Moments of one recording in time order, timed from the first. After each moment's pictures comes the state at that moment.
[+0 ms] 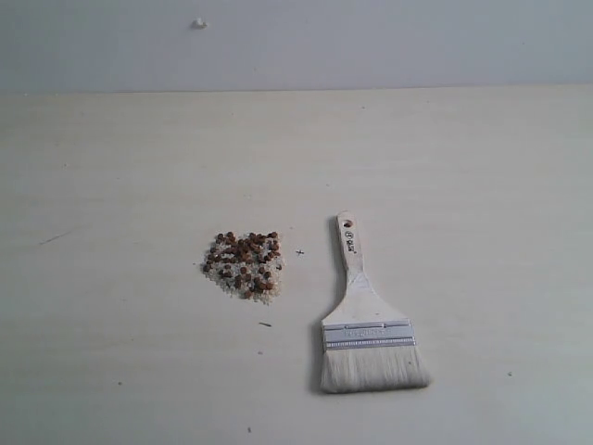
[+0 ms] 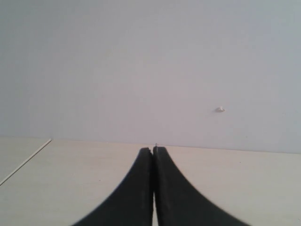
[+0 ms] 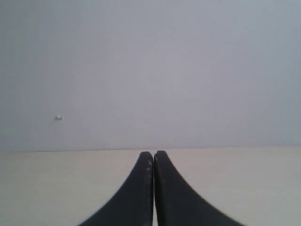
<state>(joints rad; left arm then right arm) -0.08 0.02 0.00 -1.32 -0.10 1.26 0.08 0.46 -0.43 0.66 0.17 -0.54</state>
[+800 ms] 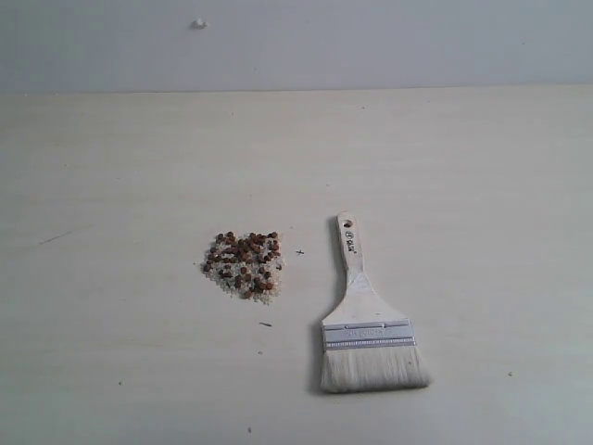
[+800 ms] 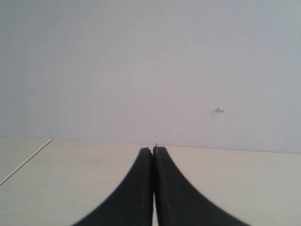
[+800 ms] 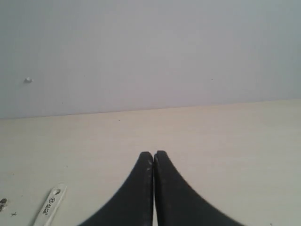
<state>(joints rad) -0.08 0.02 0.00 -1.32 -0.10 1.26 0.08 0.01 0.00 0.06 0.17 0.03</state>
